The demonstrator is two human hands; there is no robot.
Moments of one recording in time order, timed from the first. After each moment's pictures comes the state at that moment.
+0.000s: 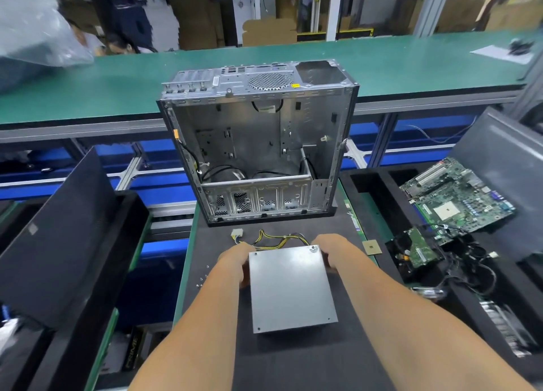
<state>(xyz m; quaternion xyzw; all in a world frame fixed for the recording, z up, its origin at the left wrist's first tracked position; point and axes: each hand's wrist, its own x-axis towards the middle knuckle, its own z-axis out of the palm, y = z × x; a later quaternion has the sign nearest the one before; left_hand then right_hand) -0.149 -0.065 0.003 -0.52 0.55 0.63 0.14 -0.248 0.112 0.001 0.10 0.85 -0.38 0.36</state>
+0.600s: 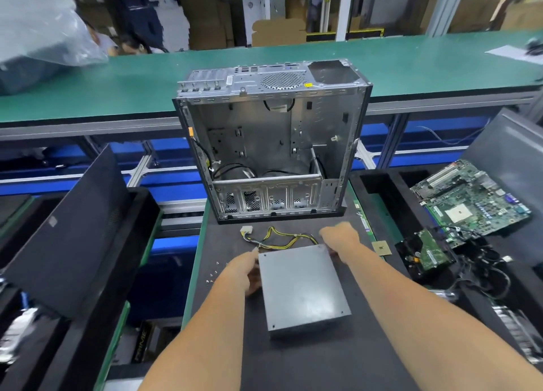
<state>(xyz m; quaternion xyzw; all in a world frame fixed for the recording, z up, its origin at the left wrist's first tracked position) -0.124 -0.062 -0.009 -0.52 0.48 0.70 0.11 -0.248 0.107 0.012 0.08 0.90 -0.37 0.21</state>
